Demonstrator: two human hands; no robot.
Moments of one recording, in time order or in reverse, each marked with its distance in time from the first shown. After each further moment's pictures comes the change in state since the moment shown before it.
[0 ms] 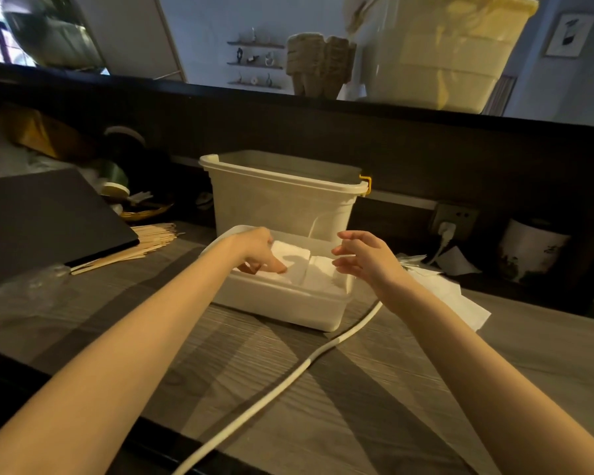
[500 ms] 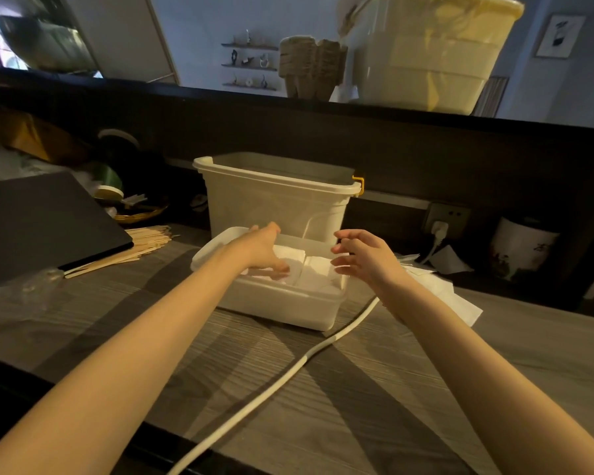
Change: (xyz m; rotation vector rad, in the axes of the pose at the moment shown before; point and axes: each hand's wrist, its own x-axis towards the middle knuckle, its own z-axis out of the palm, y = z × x) left_hand -0.009 0.010 0.007 0.219 0.120 0.145; right_hand -0.004 -0.002 -0.008 0.007 -0.013 -0.020
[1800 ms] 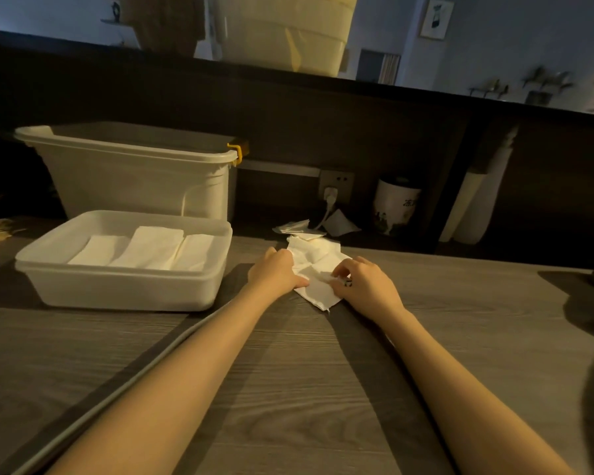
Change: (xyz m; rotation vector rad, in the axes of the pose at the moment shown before) left_hand 0.024 0.154 0.155 -0.053 0.014 0.189; right_hand -0.062 0.087 -0.155 -1.107 0.260 -0.014
